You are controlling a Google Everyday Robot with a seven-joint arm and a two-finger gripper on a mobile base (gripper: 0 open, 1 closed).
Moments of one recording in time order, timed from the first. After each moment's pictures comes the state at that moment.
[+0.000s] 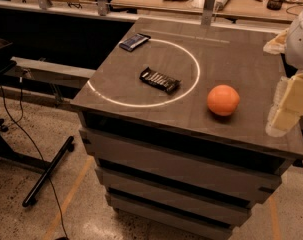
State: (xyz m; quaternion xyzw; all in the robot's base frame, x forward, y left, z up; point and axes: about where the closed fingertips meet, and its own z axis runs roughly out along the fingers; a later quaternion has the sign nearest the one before) arm 0.438 -0.217 0.976 -0.60 0.78 -0.03 0.16
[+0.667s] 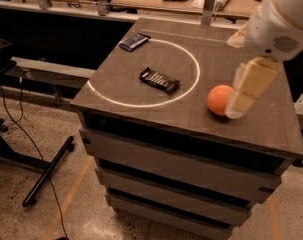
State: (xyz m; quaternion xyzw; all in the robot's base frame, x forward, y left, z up) arm 0.477 -0.164 0.970 -0.62 0.76 0.02 0.19
